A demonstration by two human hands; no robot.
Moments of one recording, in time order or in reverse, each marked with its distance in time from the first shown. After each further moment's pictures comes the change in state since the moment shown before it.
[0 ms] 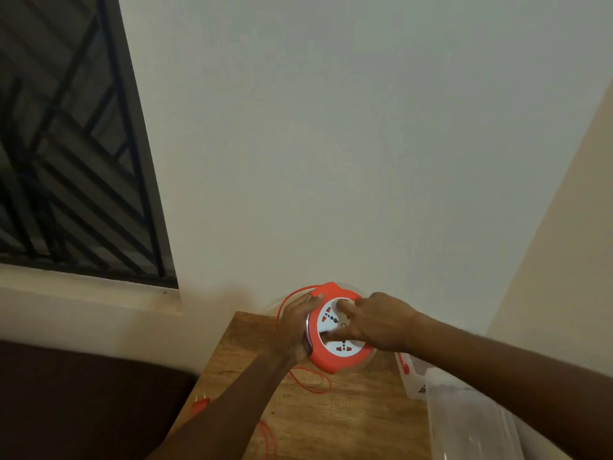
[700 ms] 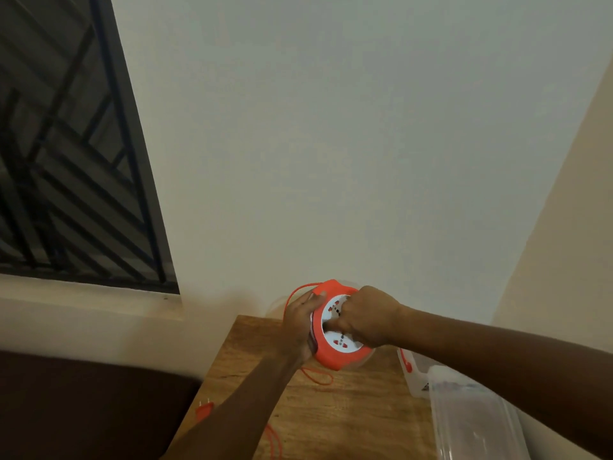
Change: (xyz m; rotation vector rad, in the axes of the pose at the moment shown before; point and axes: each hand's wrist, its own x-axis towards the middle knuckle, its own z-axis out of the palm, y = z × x) left_hand 0.000 0.003 0.008 0.016 0.048 0.026; right_hand 0.016 -0.003 -0.015 0.232 0.012 0.190
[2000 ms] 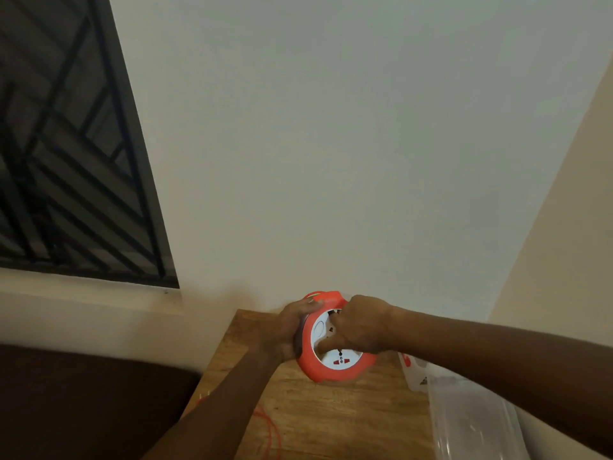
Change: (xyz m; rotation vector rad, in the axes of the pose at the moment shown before) left_hand 0.002 0.004 -0.027 0.032 -0.283 -0.280; right_hand -0.002 -0.013 0.003 -0.348 -0.103 -0.393
